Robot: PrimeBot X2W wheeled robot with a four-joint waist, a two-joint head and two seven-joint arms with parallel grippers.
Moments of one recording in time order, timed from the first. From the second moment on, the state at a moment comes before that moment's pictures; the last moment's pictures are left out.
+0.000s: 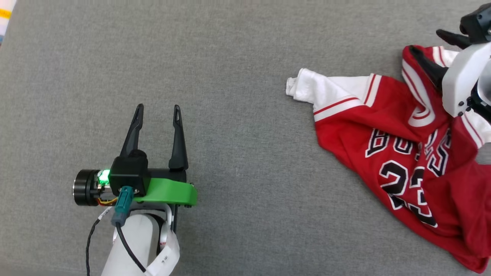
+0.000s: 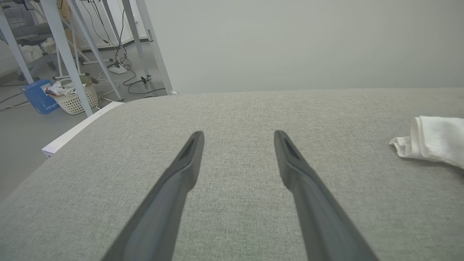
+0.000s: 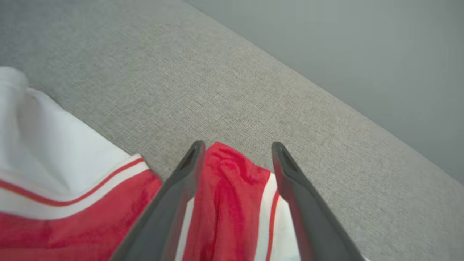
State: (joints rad) left arm -0.24 0.06 -0.14 0.05 -0.05 0.08 -0.26; right arm -1.09 -0.71 1.05 0.59 0.87 0.13 0.06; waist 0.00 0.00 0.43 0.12
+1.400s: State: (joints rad) left arm -0.99 0.42 -0.85 0.28 -0.67 -0.13 0.52; right arm -0.18 -0.35 0.16 -0.02 0.36 0.13 -0.18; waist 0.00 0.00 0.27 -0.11
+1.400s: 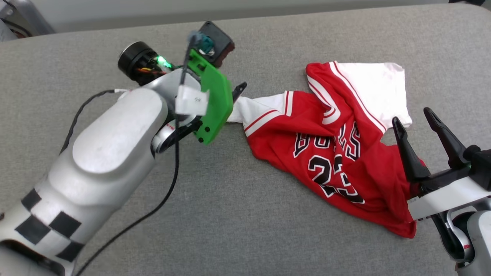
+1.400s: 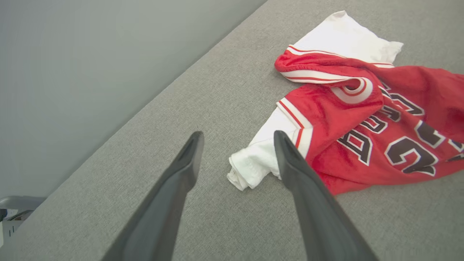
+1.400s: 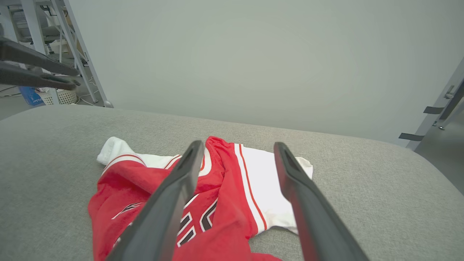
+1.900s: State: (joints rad) left arm -1.24 0.49 -1.26 0.41 -0.86 -0.13 0.73; right arm -0.30 -0.34 0.20 -0.03 0.34 0.13 -0.20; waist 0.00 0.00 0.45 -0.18
